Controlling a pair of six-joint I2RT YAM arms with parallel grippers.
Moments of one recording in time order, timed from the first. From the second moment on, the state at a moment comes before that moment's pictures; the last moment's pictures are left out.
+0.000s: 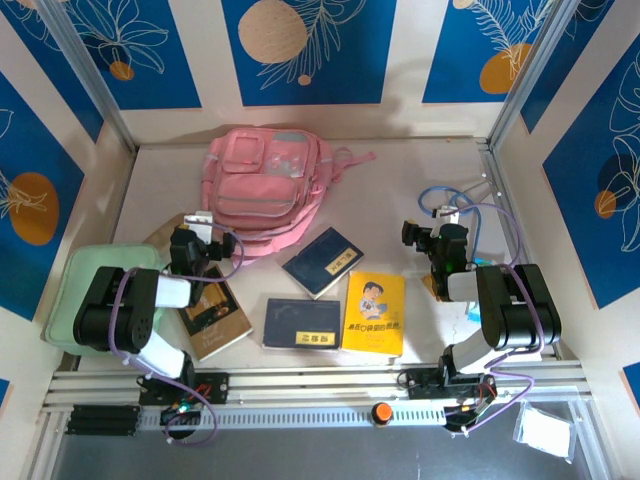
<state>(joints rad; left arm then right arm) -0.08 1.56 0.37 0.83 -0.07 0.08 0.03 1.53 0.37 0.76 0.05 0.13</state>
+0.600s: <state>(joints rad) -0.08 1.50 0.32 0.85 -0.15 0.05 0.06 1.41 0.38 0.64 0.05 0.10</state>
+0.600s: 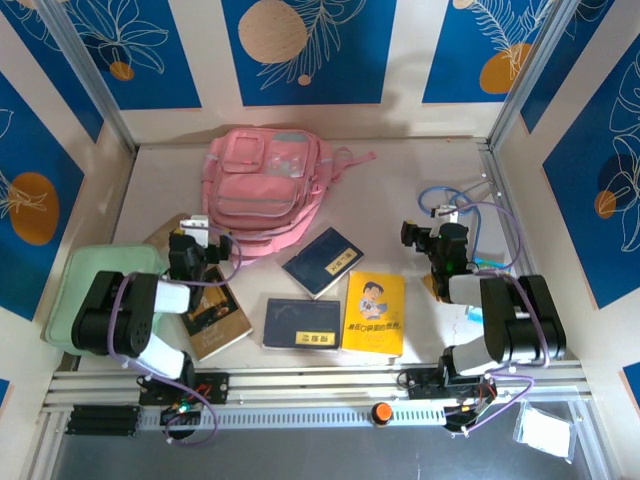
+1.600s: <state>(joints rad) -0.09 1.31 0.72 0.00 0.15 -0.65 0.35 2.28 1.88 -0.45 -0.25 0.65</state>
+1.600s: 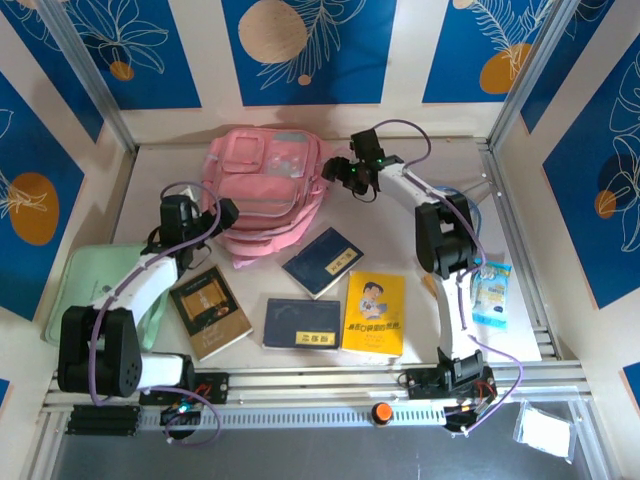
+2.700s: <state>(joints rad) -0.23 1.69 0.89 0.07 0.38 -0.89 0.24 2.03 1.40 -0.27 -0.42 0.69</state>
